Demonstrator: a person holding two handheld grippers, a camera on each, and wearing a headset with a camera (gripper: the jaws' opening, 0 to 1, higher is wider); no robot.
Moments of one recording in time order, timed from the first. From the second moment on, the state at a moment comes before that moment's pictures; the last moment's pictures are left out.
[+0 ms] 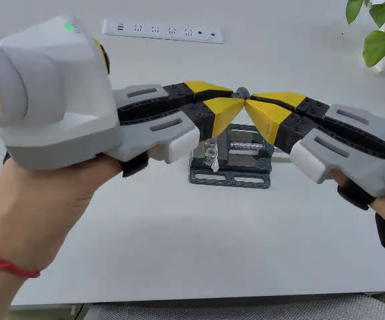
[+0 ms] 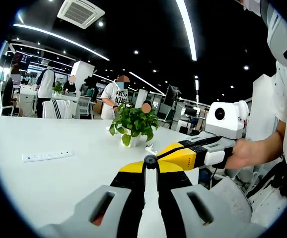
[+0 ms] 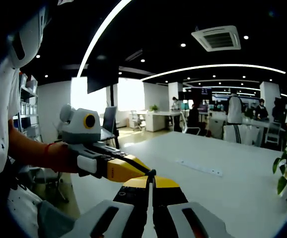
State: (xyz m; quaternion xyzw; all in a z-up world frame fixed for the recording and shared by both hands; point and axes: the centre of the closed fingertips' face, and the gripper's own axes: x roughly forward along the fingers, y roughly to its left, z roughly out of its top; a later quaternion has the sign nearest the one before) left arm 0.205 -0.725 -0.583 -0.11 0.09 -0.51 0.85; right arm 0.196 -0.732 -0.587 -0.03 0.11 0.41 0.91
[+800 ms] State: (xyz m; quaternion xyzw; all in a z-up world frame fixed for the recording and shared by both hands) left arm 0.177 -0.722 -0.572 -0.12 0.09 -0.59 0.79; right arm 0.171 -0.741 -0.556 0.01 0.13 0.54 0.83
